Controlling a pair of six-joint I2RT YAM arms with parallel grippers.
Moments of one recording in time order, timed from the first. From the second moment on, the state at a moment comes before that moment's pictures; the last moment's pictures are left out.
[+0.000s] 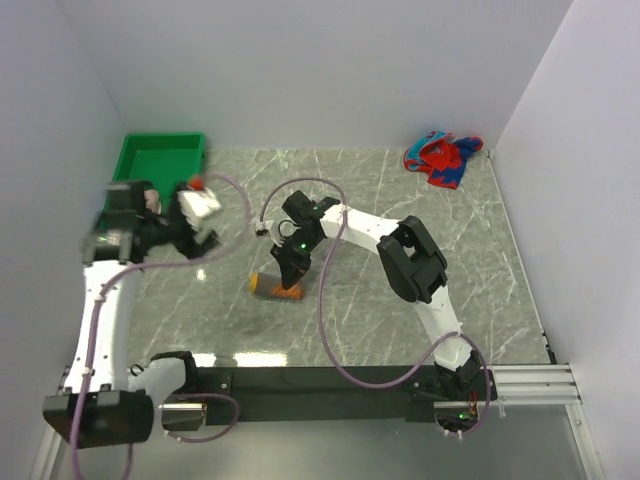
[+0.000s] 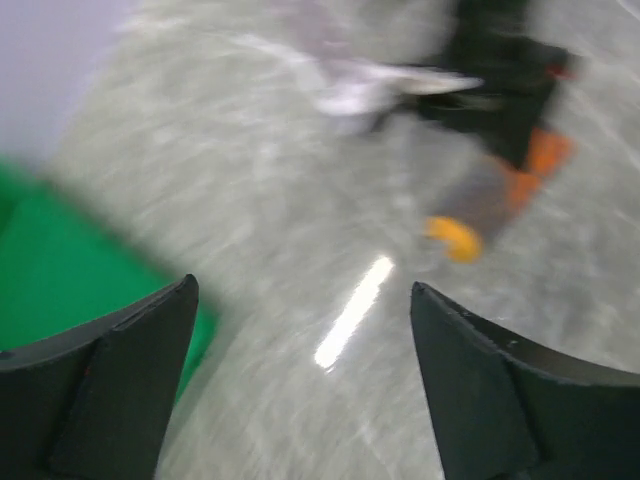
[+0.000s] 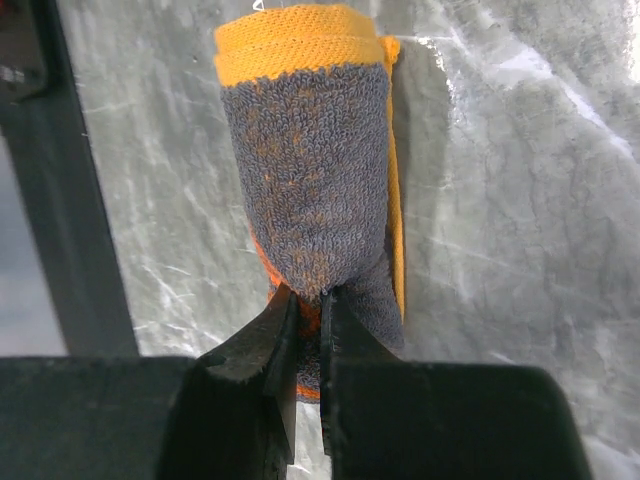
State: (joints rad) left arm 0.14 1.07 1.21 -0.87 0.72 0.89; right arm 0.77 2.23 1.73 -0.78 -0.74 -0.37
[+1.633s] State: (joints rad) left arm -0.51 1.42 0.67 -0.34 0.41 1.19; right arm 0.69 2.54 2.02 -1.07 -1.08 -0.23
